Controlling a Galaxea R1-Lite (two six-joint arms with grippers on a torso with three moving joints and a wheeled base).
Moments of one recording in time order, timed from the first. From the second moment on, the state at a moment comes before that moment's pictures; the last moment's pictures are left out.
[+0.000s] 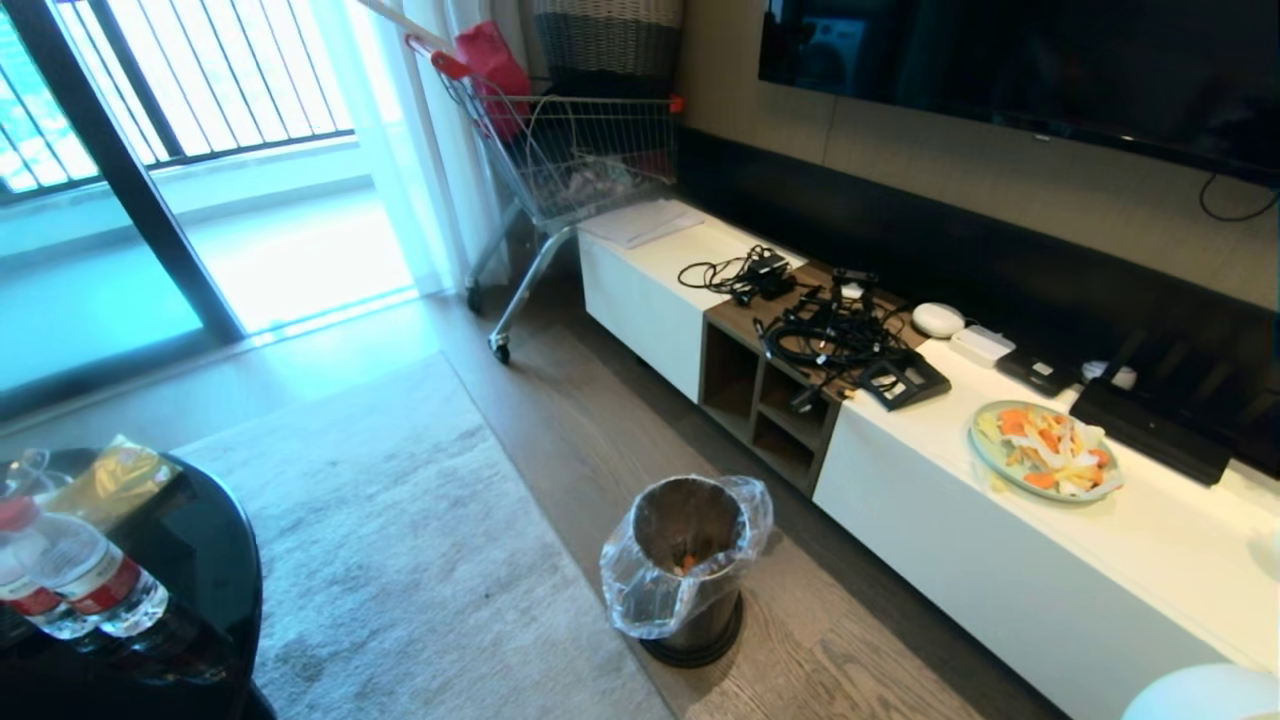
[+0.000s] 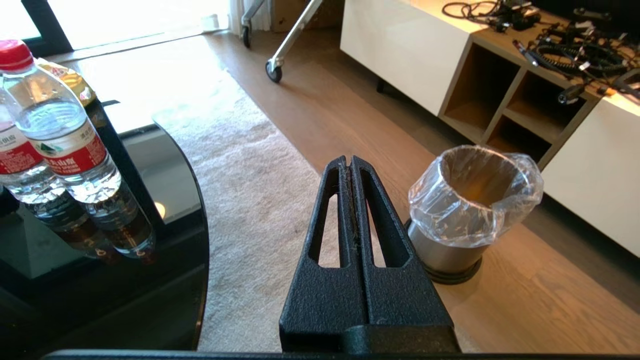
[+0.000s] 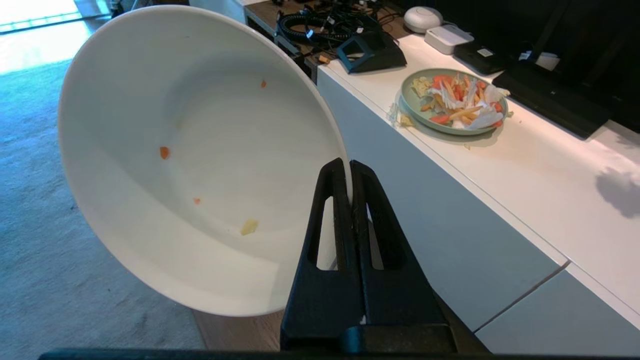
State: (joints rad) left arm 0.00 0.00 0.00 0.00 0.01 -0.08; right arm 0.00 0.00 0.00 0.00 0.03 -0.06
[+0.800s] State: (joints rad) left arm 0.00 0.00 0.00 0.00 0.01 -0.08; right arm 0.00 0.00 0.00 0.00 0.03 -0.06
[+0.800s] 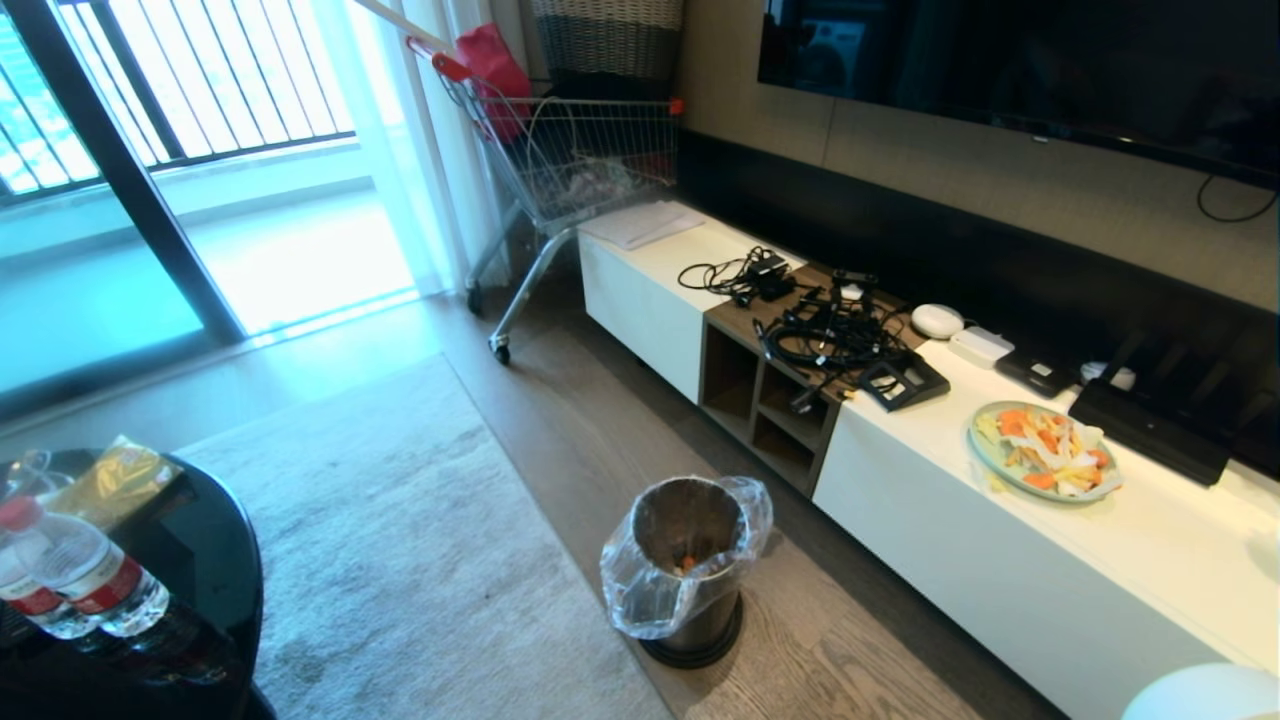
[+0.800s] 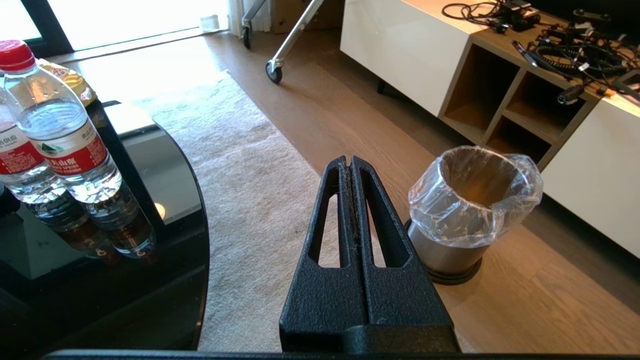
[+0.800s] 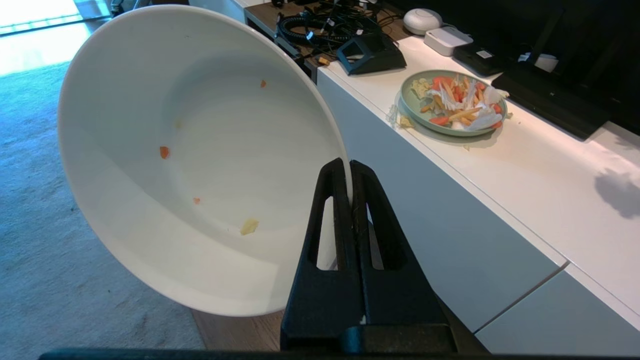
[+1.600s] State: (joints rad) left arm 0.00 0.00 0.00 -0.01 0.01 -0.08; right arm 0.00 0.00 0.00 0.00 0.03 -0.06
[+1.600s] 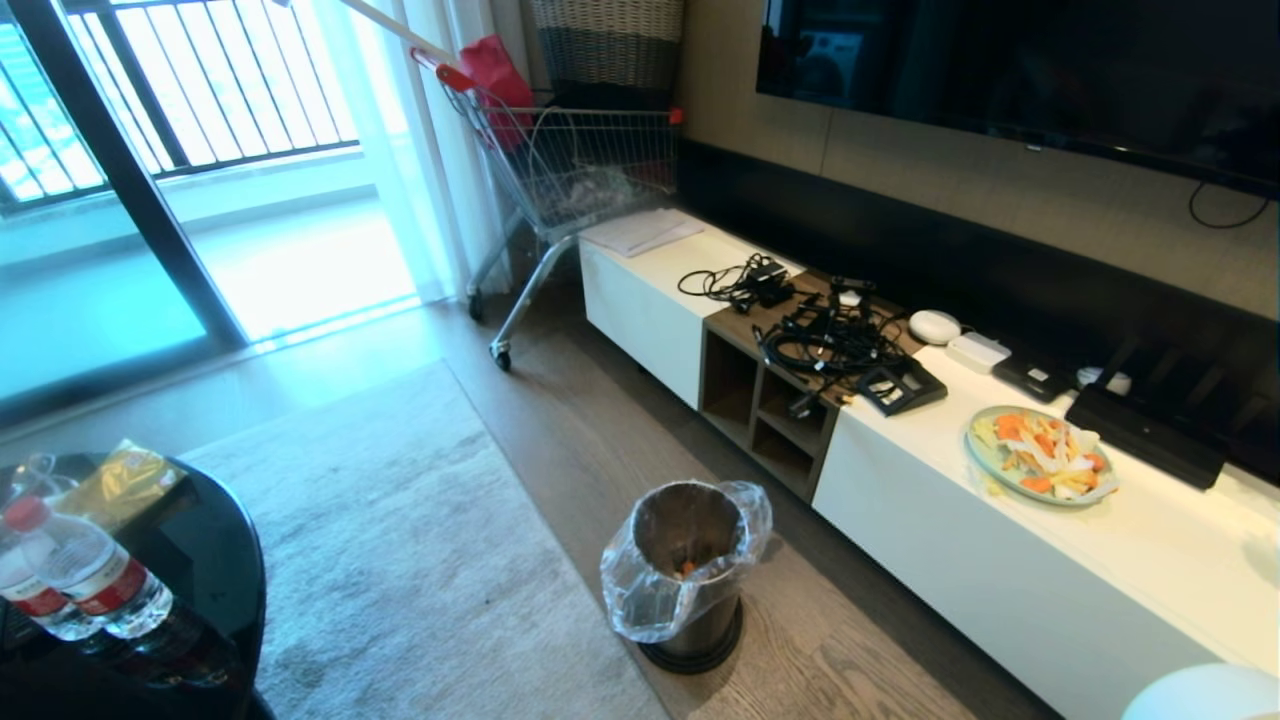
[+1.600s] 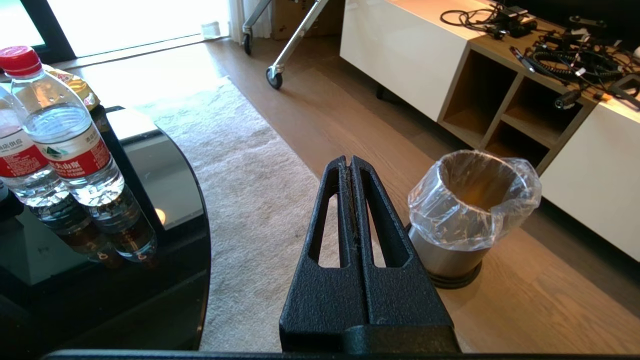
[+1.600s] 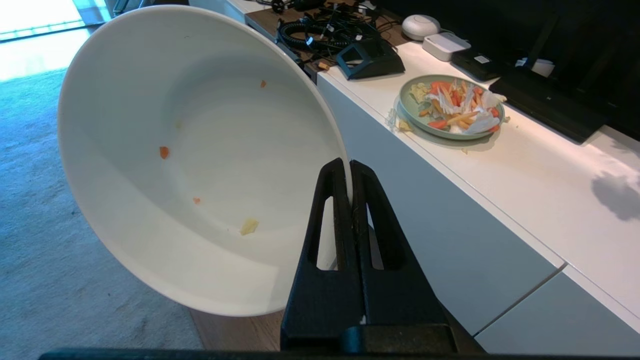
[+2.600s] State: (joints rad) left arm 0.00 0.00 0.00 -0.01 0.01 -0.08; right arm 0.00 0.00 0.00 0.00 0.03 -0.06
